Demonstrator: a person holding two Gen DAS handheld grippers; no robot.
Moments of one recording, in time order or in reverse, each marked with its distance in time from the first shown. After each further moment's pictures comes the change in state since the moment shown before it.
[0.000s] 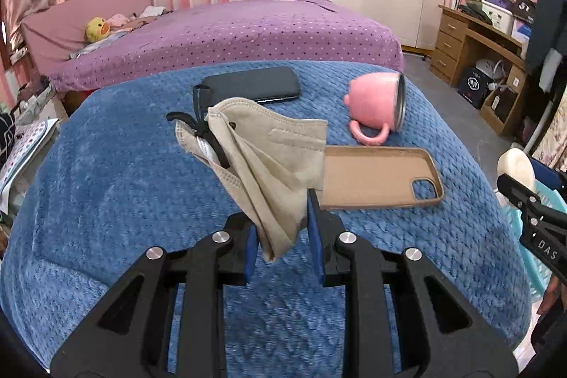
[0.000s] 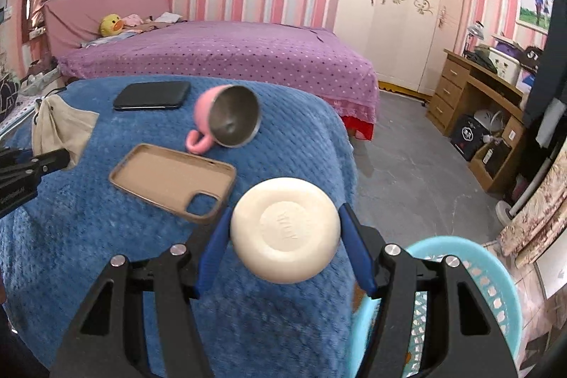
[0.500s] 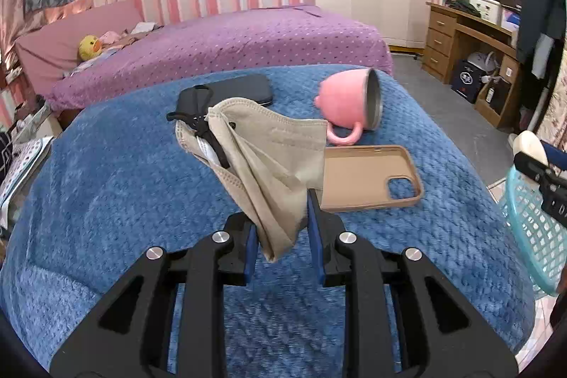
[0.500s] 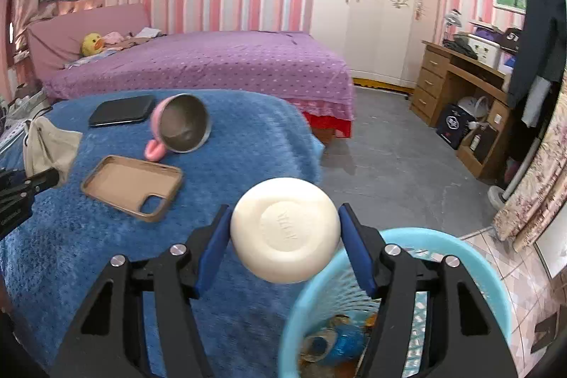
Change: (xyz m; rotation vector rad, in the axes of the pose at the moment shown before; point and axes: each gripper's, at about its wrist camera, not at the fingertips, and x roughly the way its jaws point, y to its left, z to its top) left arm -0.001 -0.035 -0.006 0.060 -0.046 -0.008; right arm -0.004 -0.055 -0.004 0.080 -0.026 -0.048
